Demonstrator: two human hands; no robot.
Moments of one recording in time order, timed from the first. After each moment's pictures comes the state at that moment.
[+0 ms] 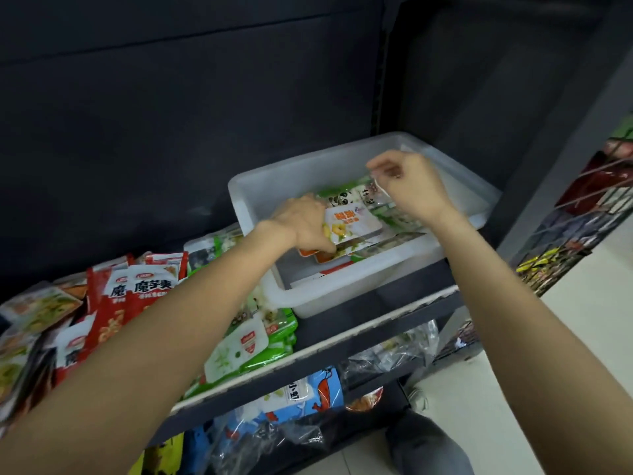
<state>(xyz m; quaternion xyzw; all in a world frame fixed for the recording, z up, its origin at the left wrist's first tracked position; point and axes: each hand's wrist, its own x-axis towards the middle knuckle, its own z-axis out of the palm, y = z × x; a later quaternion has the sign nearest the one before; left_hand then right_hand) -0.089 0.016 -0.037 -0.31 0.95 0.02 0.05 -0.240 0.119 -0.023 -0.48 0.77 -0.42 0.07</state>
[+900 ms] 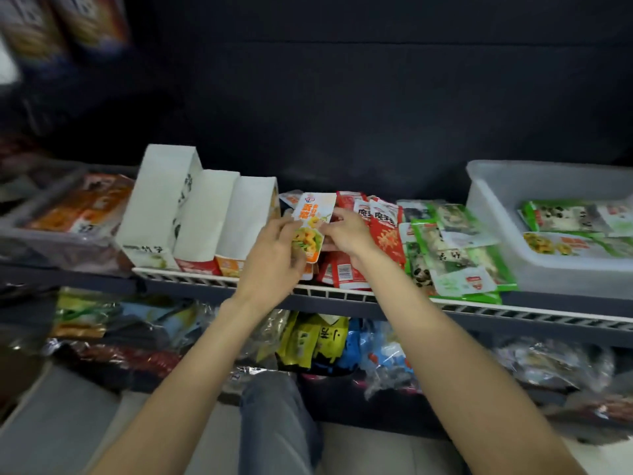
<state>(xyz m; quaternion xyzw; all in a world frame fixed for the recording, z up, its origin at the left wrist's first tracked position) 0.334 0.102 -0.060 -0.55 0.79 0.06 -0.26 0.189 0.049 -0.060 -0.45 0.59 -0.44 0.51</state>
